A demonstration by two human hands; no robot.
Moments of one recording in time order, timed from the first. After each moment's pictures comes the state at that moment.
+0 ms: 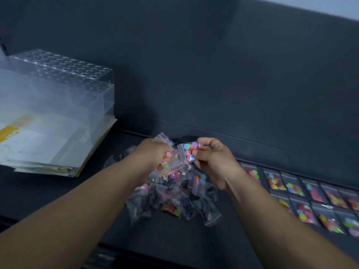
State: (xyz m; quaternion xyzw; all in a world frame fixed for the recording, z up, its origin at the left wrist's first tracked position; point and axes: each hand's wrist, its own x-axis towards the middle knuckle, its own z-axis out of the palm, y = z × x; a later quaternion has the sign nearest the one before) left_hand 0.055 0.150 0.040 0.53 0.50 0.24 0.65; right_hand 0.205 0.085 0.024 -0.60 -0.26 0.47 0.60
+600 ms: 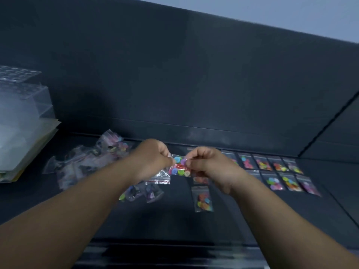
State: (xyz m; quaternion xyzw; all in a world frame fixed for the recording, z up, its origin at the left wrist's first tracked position) left_hand 0.130 0.041 0.067 0.80 0.38 0.13 0.45; right_hand 0.275 -0.064 0.053 -0.68 -0.37 0.43 0.47
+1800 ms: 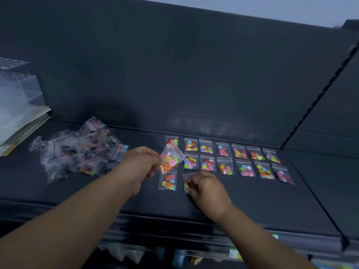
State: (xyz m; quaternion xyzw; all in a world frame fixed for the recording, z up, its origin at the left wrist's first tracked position) left_hand 0.178 -0.060 0.034 0.53 0.51 0.26 0.63; right_hand 0.329 -0.179 -0.031 -0.78 -0.57 0.07 0.23
